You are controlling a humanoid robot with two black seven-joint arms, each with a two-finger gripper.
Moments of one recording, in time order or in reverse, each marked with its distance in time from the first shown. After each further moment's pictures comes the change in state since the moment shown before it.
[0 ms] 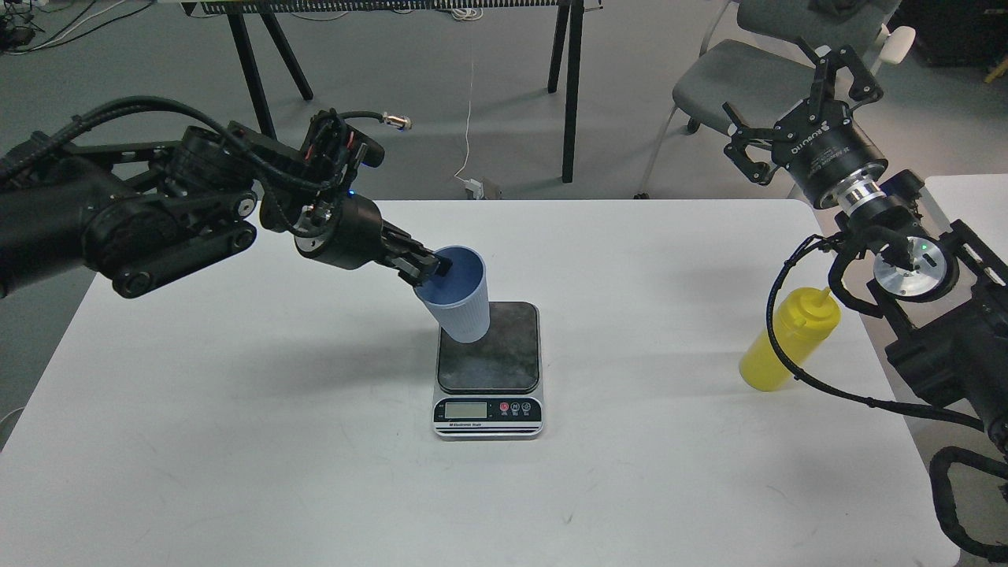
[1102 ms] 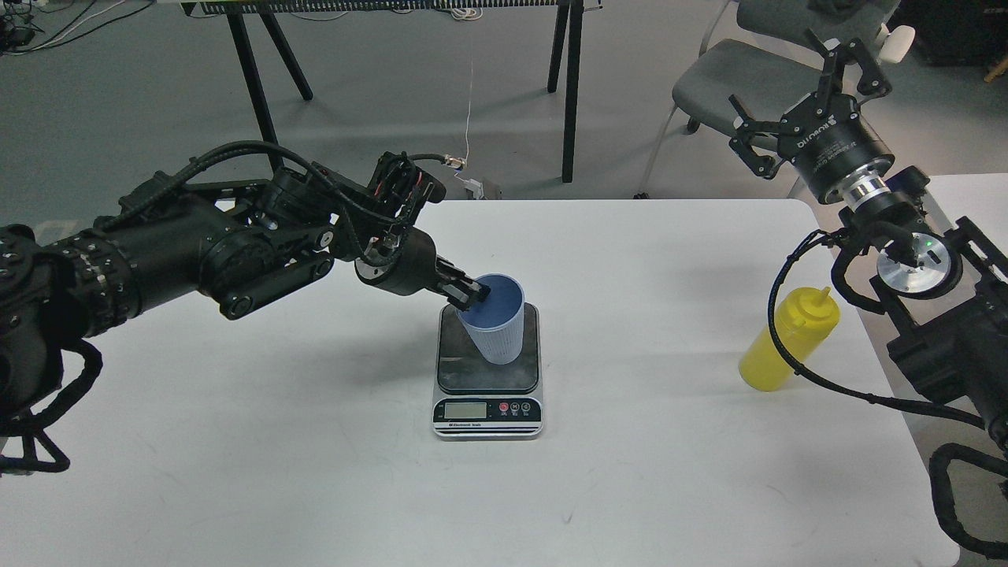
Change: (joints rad) left arm 0.075 -0.192 -0.002 0.222 -0.010 0.008 0.000; right arm 0.002 0.006 0.021 -0.002 -0.001 0.000 0.000
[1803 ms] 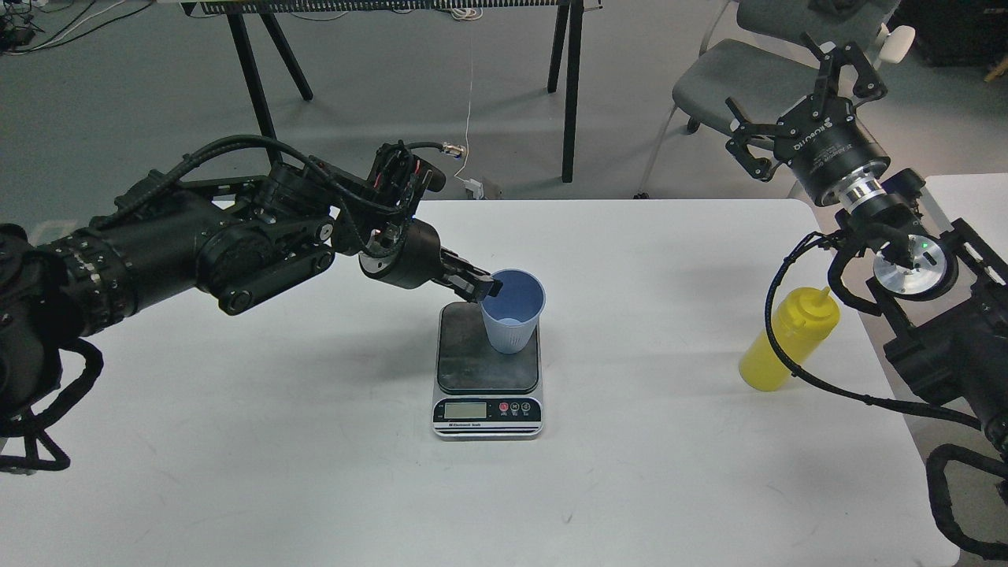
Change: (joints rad) left arm 0.003 0.010 -0.044 -0.014 -0.032 -0.005 0.000; right arm -0.001 0.005 -0.002 -0.003 0.000 0.000 0.000
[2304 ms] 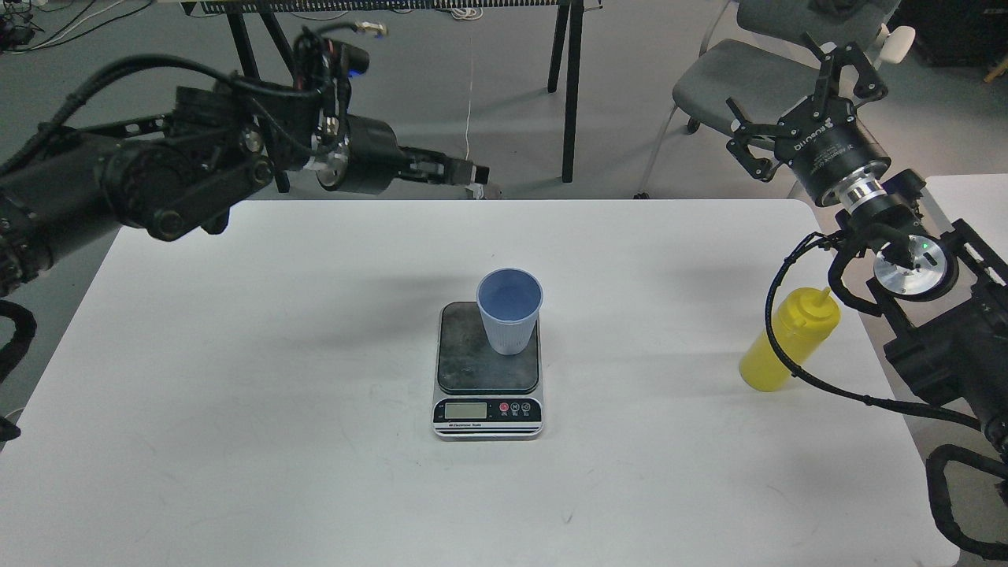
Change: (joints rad) left arm -0.084 0.191 -0.251 0.018 -0.438 -0.003 0.000; right arm -0.005 -0.002 0.009 -0.002 0.026 0.000 0.002
